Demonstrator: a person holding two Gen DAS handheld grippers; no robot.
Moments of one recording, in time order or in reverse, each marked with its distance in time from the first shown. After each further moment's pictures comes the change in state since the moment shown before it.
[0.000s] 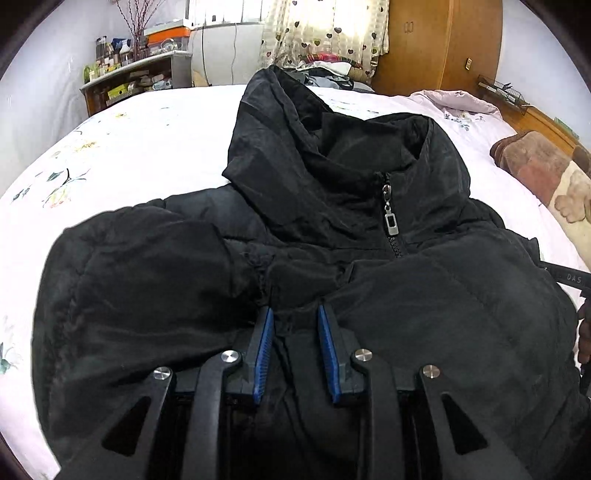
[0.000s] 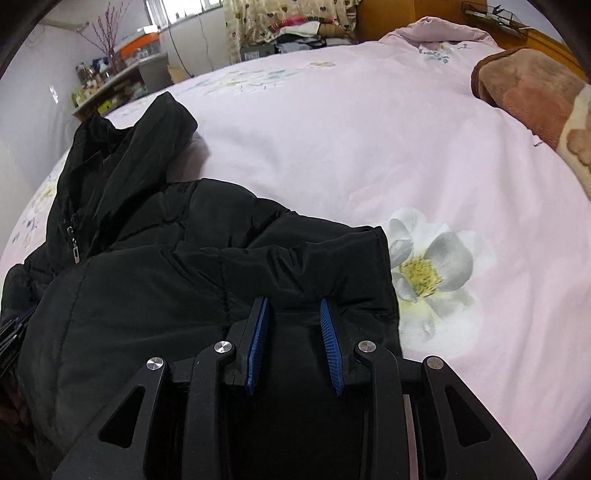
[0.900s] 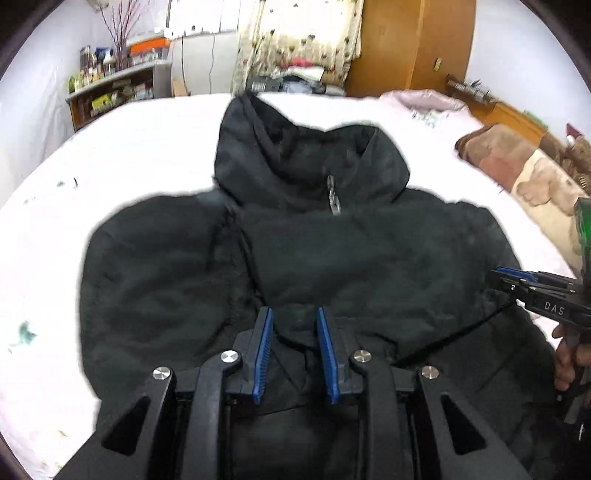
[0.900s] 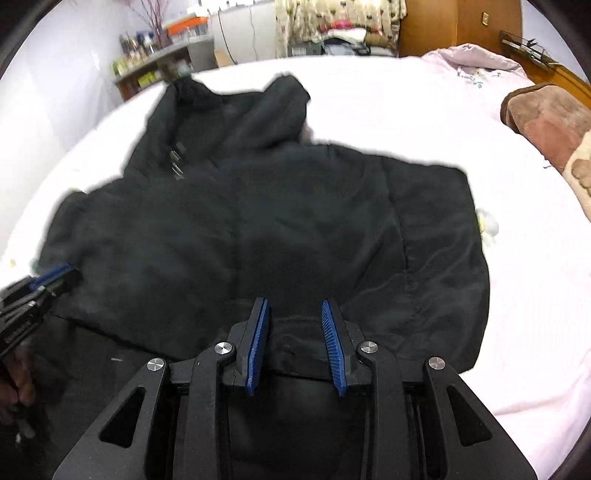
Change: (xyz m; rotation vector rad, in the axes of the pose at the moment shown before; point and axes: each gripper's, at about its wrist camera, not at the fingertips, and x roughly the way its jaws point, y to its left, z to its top) left arm -0.080 -0.004 -0.029 0.060 -0.039 -0.083; right arm -0.065 0.095 -0.062 -0.115 -0.028 0.081
